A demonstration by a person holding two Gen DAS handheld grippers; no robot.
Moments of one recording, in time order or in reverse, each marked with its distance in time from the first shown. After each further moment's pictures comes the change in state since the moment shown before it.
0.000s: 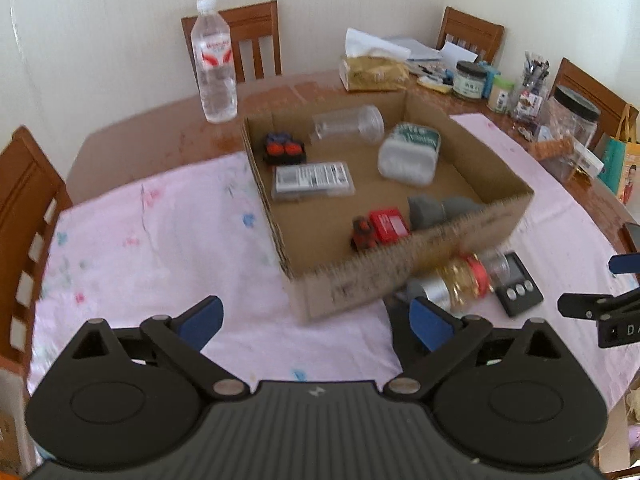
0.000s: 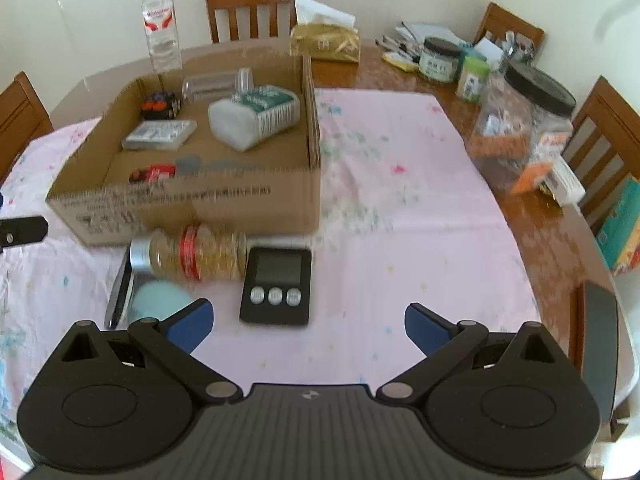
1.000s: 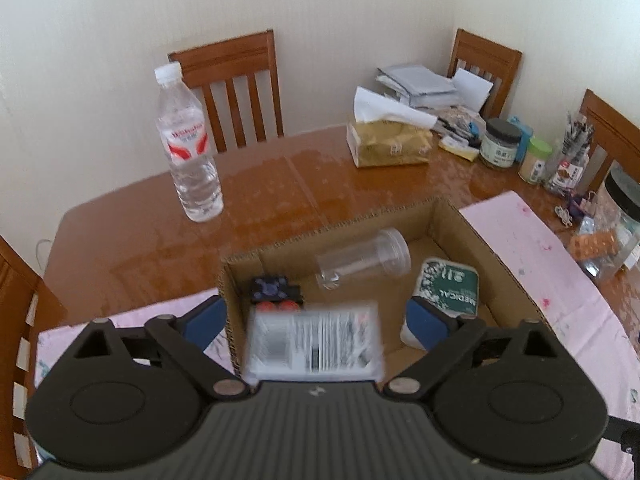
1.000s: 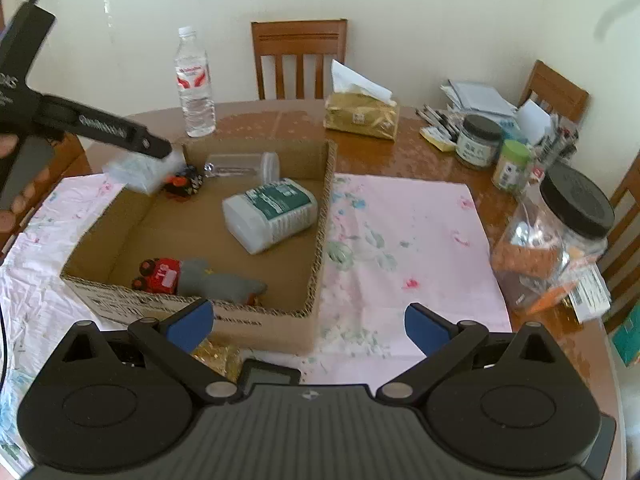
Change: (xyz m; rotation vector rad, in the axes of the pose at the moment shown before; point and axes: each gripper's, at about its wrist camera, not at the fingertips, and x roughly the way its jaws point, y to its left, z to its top) left arm 0.068 -0.002 0.152 0.025 -0.057 0.028; right arm 0.004 -0.032 0.076 -0.098 -0.146 0.125
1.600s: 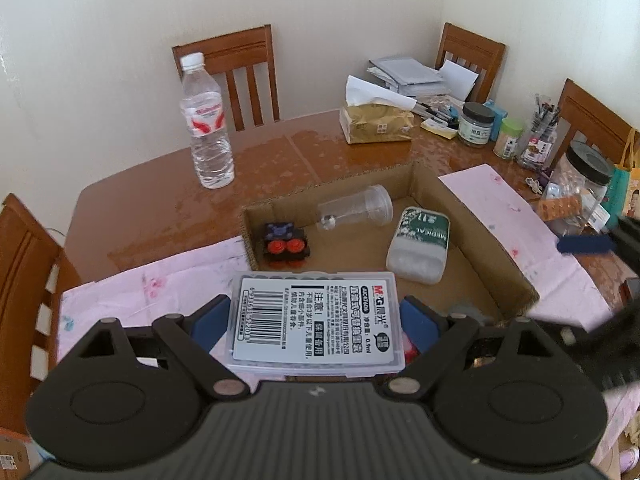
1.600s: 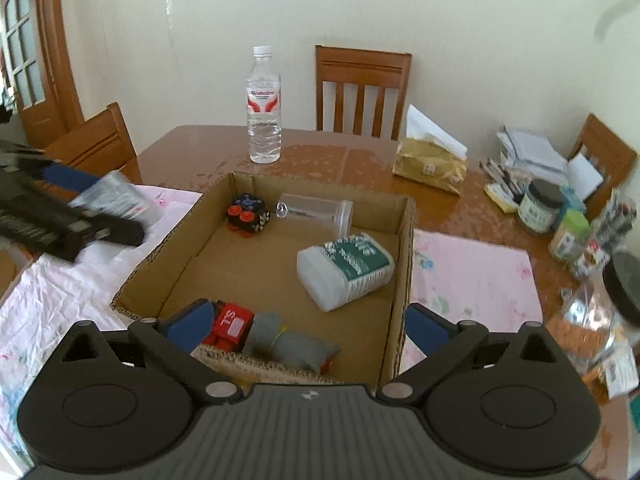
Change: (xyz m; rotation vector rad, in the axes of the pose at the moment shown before) left arm -0.060 0.007 -0.039 0.007 0.036 -0.035; right arm -0.001 0.047 0.032 -0.116 -0.075 0.118
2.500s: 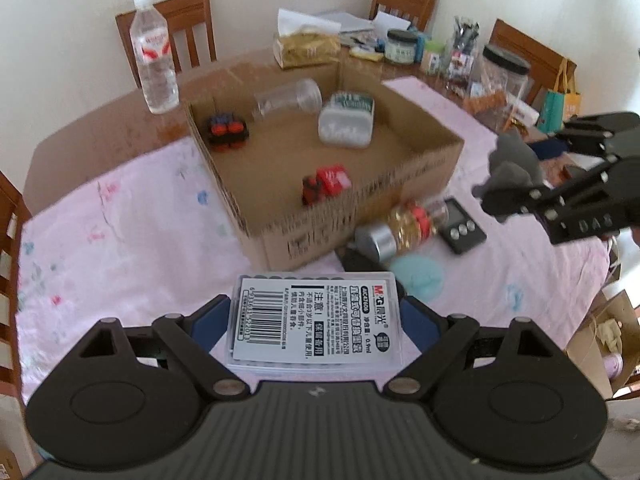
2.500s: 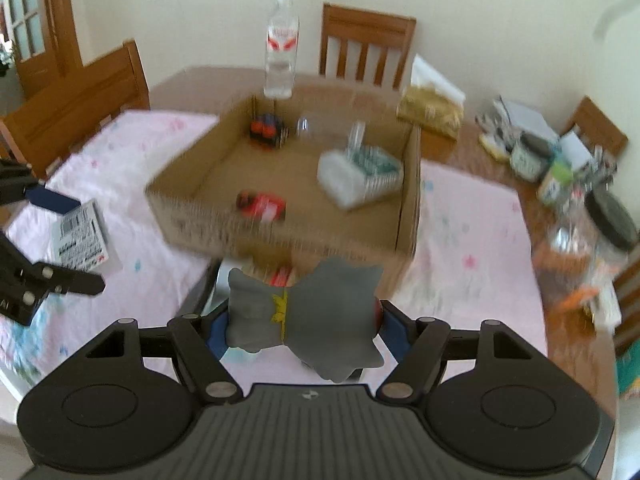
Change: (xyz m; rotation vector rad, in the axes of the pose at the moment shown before) left arm -0.041 -0.003 -0.112 0.105 0.088 -0.152; right arm -0.030 0.034 -0.045 -0.087 0.097 -0.039
